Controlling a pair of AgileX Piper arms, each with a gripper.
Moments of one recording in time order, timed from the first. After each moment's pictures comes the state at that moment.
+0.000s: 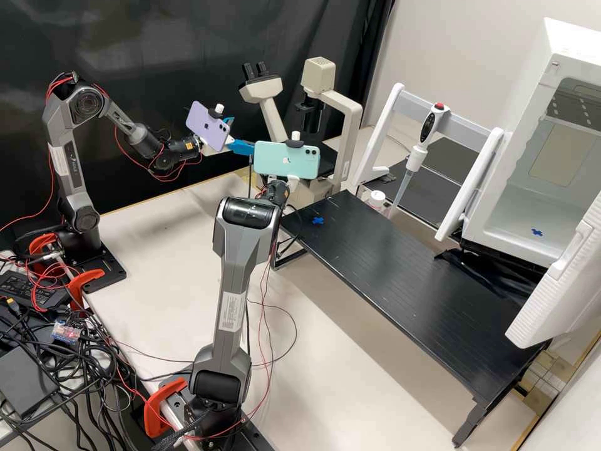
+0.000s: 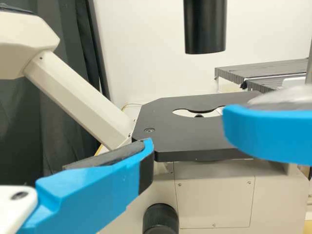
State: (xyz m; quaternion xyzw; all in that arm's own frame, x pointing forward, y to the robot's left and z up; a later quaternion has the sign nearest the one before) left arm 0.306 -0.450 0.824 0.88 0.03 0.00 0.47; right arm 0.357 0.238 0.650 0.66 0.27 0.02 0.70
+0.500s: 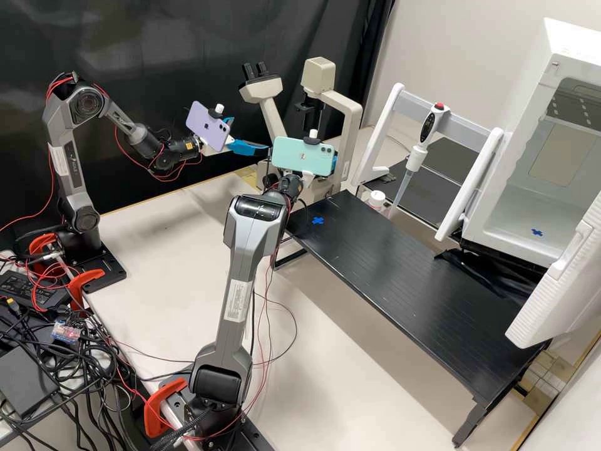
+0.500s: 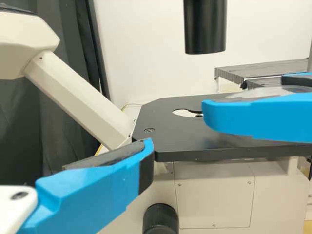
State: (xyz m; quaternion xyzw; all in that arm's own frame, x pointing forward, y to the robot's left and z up) left arm 0.306 -0.450 0.824 0.88 0.03 0.00 0.47; right arm 0.407 0.240 0.630 0.66 0.24 0.01 0.72
